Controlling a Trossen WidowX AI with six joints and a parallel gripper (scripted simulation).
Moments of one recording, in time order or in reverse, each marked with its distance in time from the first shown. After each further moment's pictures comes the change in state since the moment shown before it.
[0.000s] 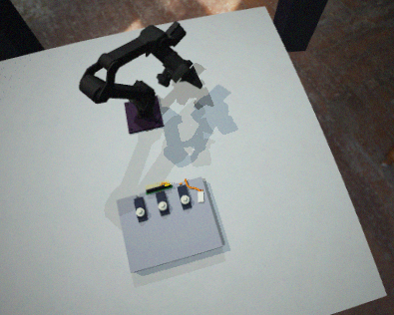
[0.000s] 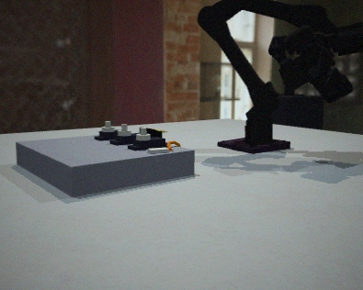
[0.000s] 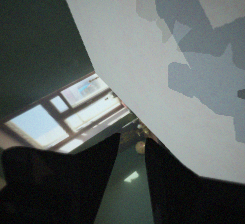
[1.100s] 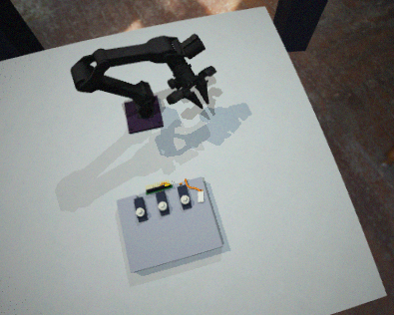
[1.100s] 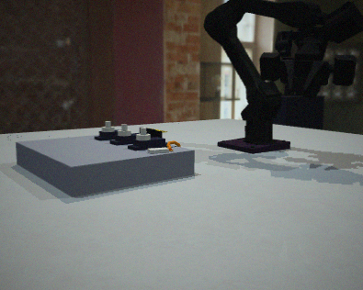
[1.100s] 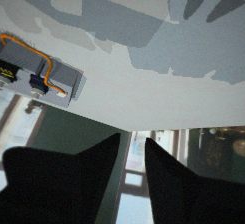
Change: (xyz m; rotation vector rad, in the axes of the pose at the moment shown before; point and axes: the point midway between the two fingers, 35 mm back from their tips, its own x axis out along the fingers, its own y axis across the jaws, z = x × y) arm 0.052 0.031 0.024 0.975 -0.251 0.097
